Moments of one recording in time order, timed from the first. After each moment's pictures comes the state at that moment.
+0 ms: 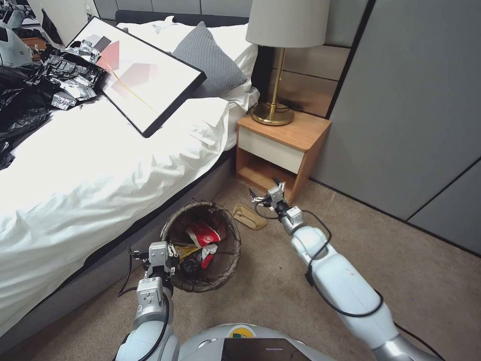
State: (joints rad) left arm 1.84 -1.54 -0.38 -2.36 0.10 0.29 -0.33; right arm -0.93 1.18 0.10 1.52 0.14 0.05 -0.04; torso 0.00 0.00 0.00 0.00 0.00
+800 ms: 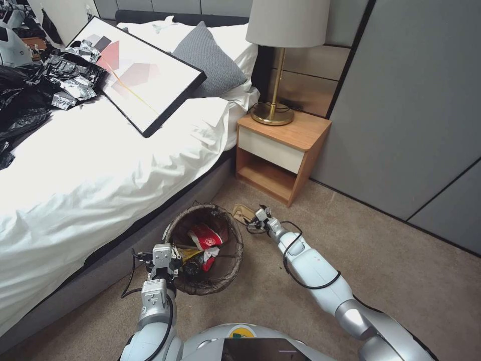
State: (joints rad) left arm 1.85 -1.55 -0.36 -2.35 0.13 0.29 -0.33; right arm -0.74 1.32 0.03 0.94 -0.01 0.10 -0.19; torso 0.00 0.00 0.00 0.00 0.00
